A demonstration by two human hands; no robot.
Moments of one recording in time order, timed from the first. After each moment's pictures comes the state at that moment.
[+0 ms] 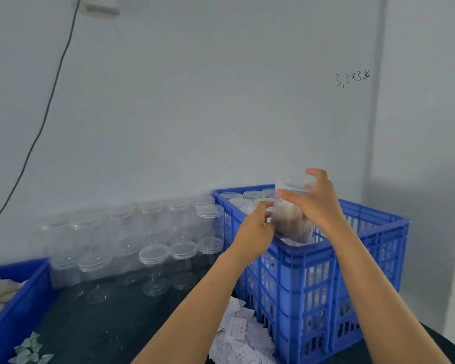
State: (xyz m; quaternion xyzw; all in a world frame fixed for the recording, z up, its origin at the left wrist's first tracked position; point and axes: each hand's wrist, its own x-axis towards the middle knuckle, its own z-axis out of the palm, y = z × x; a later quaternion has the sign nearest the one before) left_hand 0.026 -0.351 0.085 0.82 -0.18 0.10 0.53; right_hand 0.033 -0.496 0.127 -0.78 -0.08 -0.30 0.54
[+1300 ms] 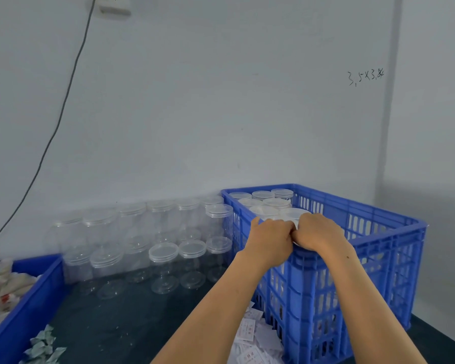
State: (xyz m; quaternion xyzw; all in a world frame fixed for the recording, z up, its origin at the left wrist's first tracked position) left_hand 0.020 -0.361 0.083 0.95 -0.20 0.20 0.12; right_hand 0.023 -0.471 0.106 -0.99 0.02 -0.12 0.10
